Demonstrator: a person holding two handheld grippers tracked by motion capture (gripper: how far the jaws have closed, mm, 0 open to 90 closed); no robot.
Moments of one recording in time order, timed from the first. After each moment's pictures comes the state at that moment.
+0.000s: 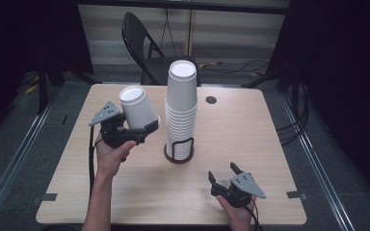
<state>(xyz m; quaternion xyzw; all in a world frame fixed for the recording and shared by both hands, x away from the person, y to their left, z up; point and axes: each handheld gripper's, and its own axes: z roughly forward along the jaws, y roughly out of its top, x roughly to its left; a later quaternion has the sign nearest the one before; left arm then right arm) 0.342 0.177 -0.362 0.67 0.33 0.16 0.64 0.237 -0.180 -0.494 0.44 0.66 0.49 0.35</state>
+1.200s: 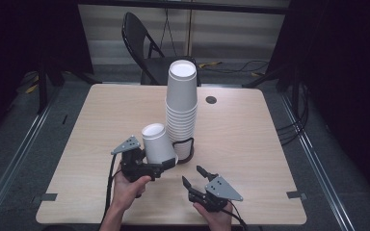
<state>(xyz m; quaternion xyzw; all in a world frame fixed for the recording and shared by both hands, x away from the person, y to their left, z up) 0.297 0.135 -0.431 0.69 0.37 0.01 0.62 0.229 -0.119 -0.493 0.34 0.69 0.57 0.29</state>
